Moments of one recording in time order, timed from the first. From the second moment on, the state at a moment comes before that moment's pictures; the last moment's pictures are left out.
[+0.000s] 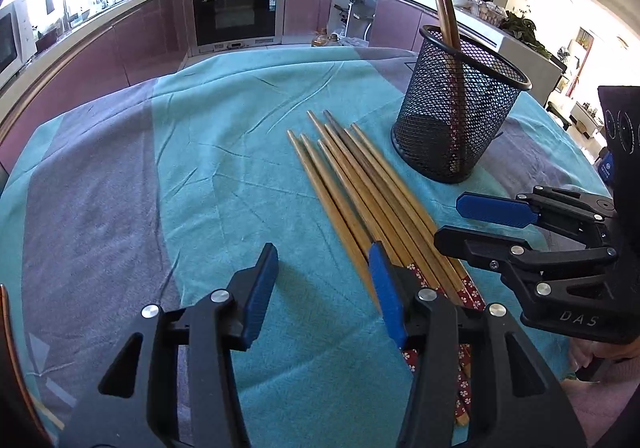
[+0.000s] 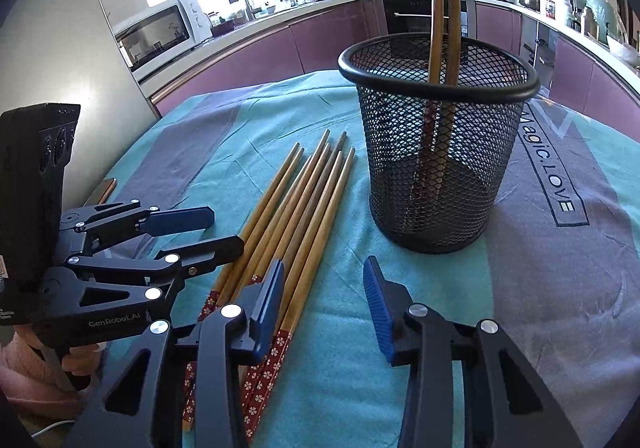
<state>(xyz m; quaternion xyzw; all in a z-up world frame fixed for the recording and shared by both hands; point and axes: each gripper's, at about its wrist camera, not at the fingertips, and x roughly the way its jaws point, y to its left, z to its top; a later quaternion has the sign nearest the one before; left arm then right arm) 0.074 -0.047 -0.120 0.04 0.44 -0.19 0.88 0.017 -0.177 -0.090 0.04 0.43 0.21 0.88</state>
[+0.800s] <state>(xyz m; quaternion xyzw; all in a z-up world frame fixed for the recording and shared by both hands) 0.081 -0.037 -0.129 0.03 0.45 -0.19 0.87 0.021 -0.169 -0.093 -0.01 0.43 0.19 0.88</state>
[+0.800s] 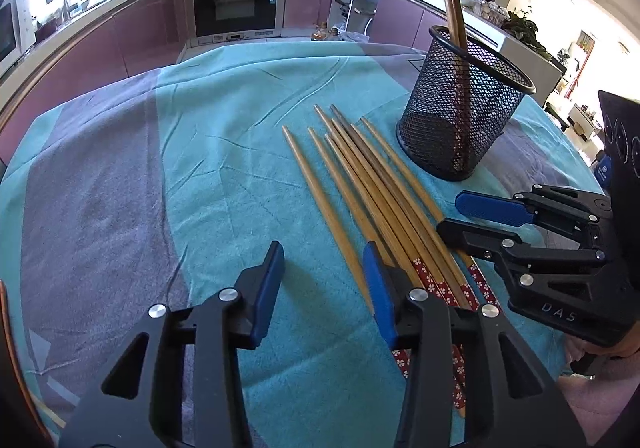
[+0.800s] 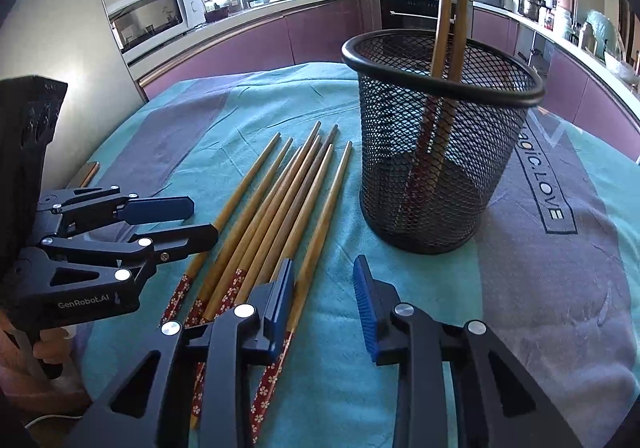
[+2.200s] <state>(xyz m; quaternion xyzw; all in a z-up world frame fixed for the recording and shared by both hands) 0.075 -0.036 -0.135 0.02 0.47 -0.22 0.86 0.023 -0.166 -0.094 0.02 0.44 0.24 0.86</state>
